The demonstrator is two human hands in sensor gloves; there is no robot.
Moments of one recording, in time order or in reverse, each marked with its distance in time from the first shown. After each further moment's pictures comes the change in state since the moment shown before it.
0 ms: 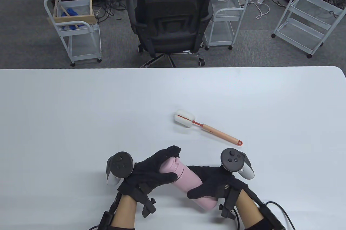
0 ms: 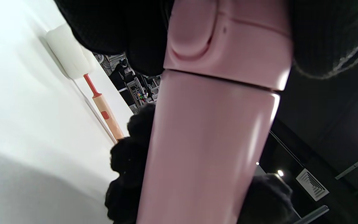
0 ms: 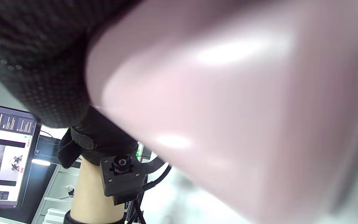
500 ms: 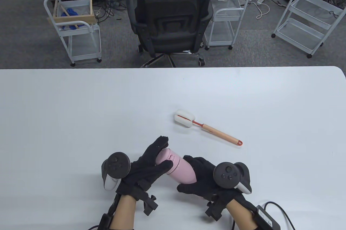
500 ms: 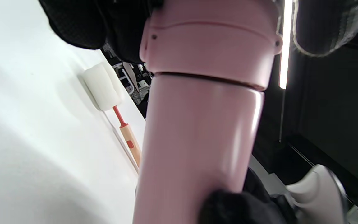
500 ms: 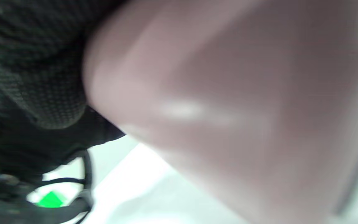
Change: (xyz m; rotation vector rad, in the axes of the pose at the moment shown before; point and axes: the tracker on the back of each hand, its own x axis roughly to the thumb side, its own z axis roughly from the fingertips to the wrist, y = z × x) left_hand 0.003 0.007 0.007 0.177 0.168 -0.047; right_hand 0.038 0.022 0.012 -0.479 0.034 0.557
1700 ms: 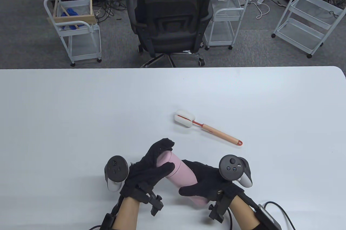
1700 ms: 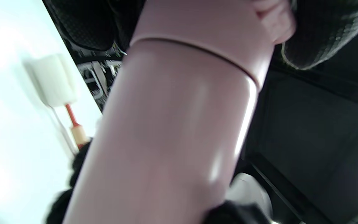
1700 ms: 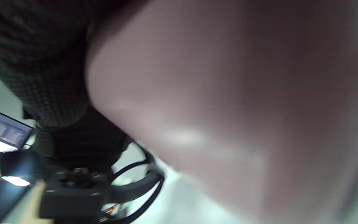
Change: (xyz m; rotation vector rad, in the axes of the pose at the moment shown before) left_hand 0.005 -0.005 0.001 0.088 -0.127 0.103; right_hand -0.011 0.000 -0.006 0.128 -0.031 -0.302
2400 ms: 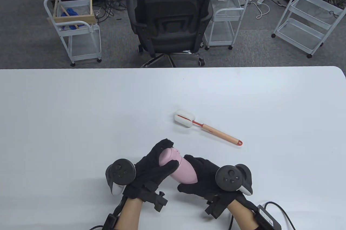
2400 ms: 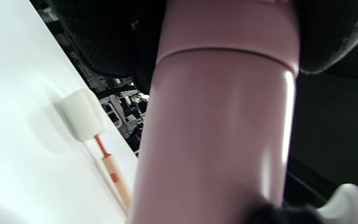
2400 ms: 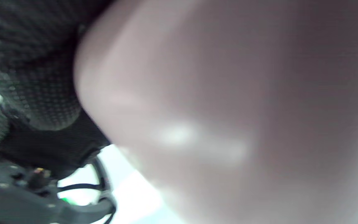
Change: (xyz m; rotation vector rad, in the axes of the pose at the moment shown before) left_hand 0.002 -0.005 0.000 0.075 -0.020 -0.114; right_hand 0.009 -0.005 0.005 -0.100 -0.059 0.128
